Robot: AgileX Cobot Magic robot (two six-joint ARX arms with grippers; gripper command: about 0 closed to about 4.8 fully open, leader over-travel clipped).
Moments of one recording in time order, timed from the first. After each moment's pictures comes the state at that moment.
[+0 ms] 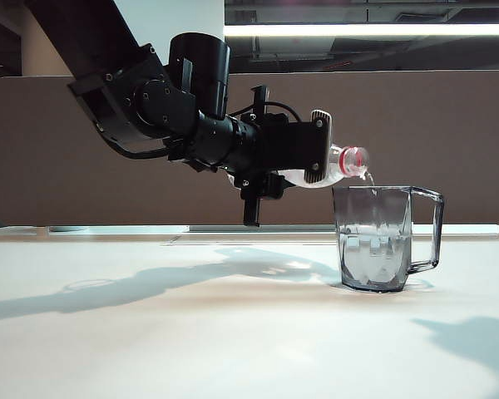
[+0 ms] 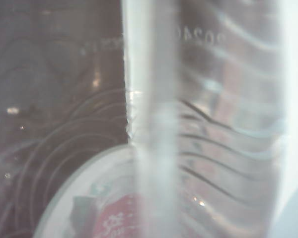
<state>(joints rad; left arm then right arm) -0.62 2.06 1.21 0.74 0.09 1.58 0.52 0.45 0.68 -0.49 -0.11 0.00</state>
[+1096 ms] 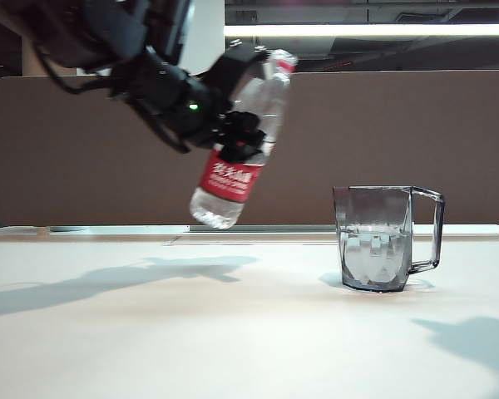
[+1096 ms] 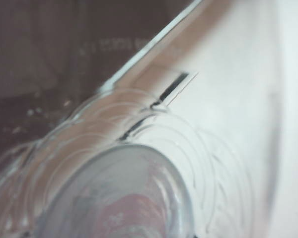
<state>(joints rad) -0.55 1.78 1.10 0.40 0.09 0.45 0.52 0.45 0.68 -0.49 -0.11 0.00</state>
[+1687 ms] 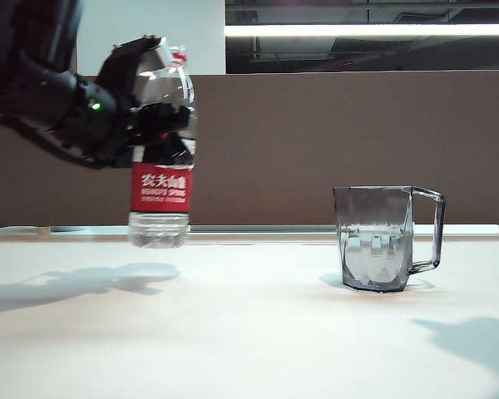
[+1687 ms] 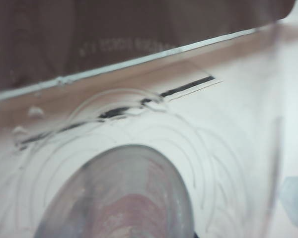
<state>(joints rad) -0.45 1.55 0.67 0.68 0.09 0.05 0.52 0.45 0.68 -0.49 -0.11 0.00</state>
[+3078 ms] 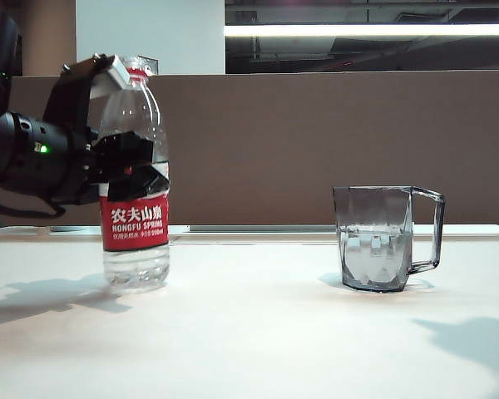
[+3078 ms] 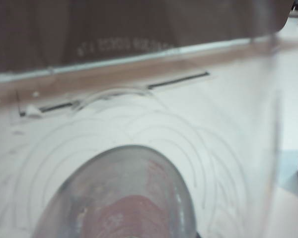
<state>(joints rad) -0.45 1.59 0.39 1.09 0.09 0.01 0.52 0.45 0.68 -0.49 -0.11 0.00</state>
